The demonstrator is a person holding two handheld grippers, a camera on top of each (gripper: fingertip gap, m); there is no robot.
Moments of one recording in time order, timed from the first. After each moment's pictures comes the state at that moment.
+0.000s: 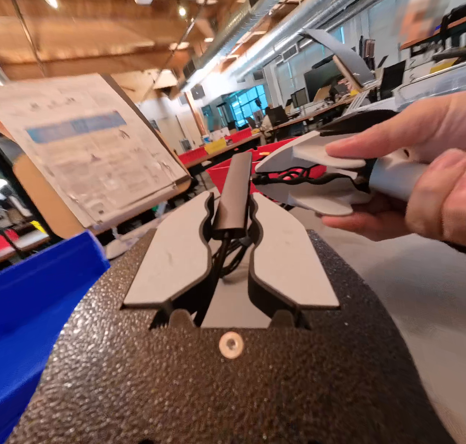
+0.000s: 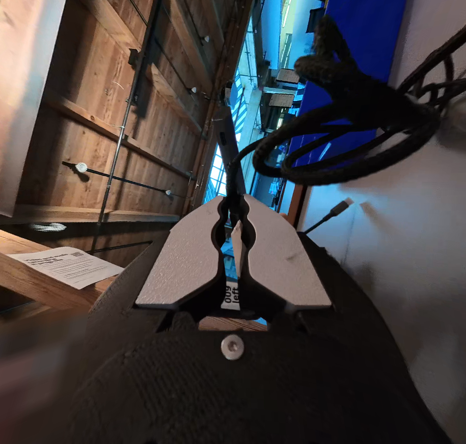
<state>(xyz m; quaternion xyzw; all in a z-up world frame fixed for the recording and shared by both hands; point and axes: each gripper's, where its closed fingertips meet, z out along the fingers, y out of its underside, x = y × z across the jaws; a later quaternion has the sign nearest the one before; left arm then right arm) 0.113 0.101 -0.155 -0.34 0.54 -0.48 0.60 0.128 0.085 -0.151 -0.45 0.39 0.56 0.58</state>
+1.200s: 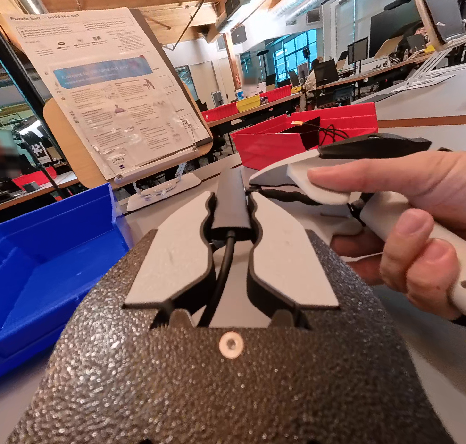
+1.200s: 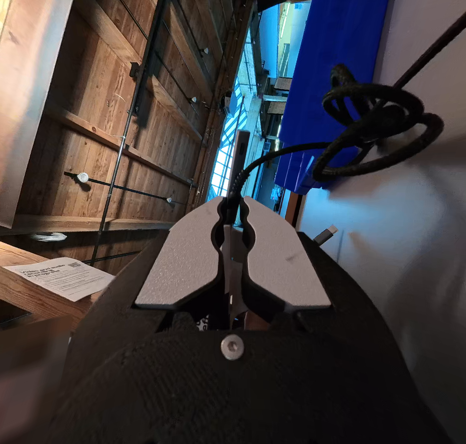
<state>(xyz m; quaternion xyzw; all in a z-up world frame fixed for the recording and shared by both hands) 0.122 0.109 -0.165 -0.44 0.52 -0.41 0.60 0.141 0.104 -0.169 -0.44 0.40 0.55 0.58</state>
